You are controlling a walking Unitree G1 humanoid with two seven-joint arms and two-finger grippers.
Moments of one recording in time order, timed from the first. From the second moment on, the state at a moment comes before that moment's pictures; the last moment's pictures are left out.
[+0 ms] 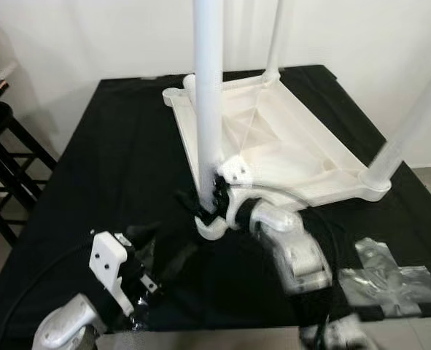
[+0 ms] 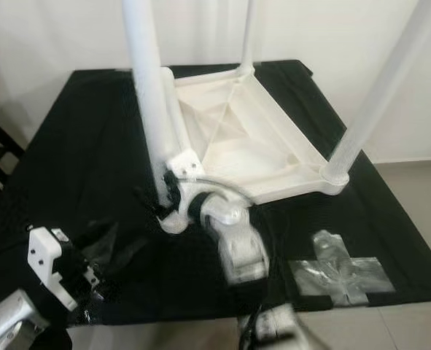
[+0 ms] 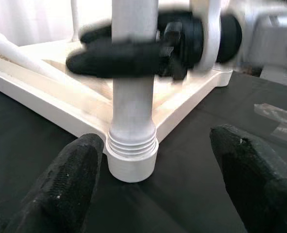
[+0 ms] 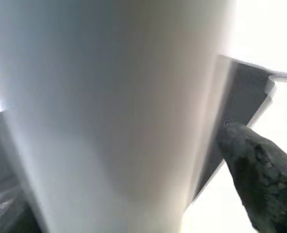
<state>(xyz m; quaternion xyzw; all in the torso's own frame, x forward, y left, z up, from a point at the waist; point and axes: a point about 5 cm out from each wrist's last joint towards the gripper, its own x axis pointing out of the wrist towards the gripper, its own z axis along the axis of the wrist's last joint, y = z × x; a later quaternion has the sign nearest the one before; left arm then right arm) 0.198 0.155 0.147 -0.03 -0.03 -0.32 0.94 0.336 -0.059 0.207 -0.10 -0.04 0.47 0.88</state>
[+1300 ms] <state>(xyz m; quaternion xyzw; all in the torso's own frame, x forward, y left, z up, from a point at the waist) 0.192 0.157 0.145 -0.04 -0.02 -0.32 0.95 0.356 -0.068 0.197 -0.04 -0.03 0.51 0.86</state>
